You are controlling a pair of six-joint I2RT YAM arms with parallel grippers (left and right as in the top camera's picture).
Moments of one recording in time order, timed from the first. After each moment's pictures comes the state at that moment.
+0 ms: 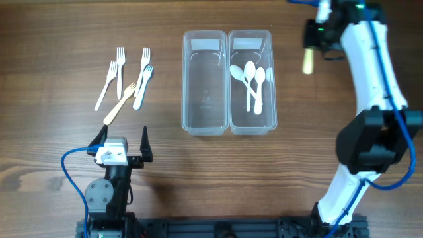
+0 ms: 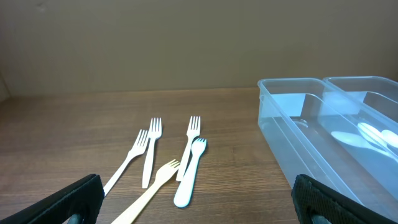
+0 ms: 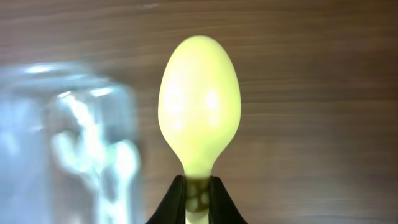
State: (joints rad) left arm -0.01 0.01 0.01 -0.07 0.02 0.01; right arm 0.03 2.06 1.98 -1.09 -0.04 0.11
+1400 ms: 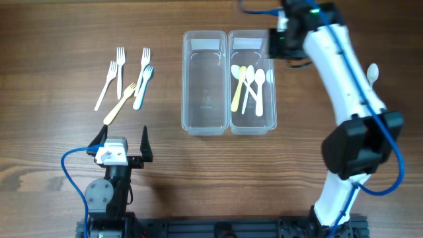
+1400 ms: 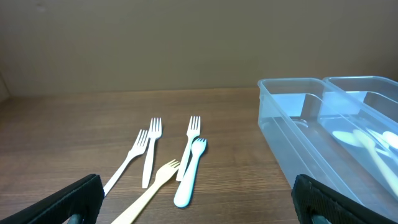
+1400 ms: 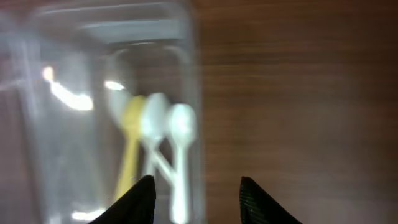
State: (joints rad) left arm -0.01 0.01 0.01 -0.07 0.02 0.01; right arm 0.17 2.03 1.98 -1.20 0.04 0.24
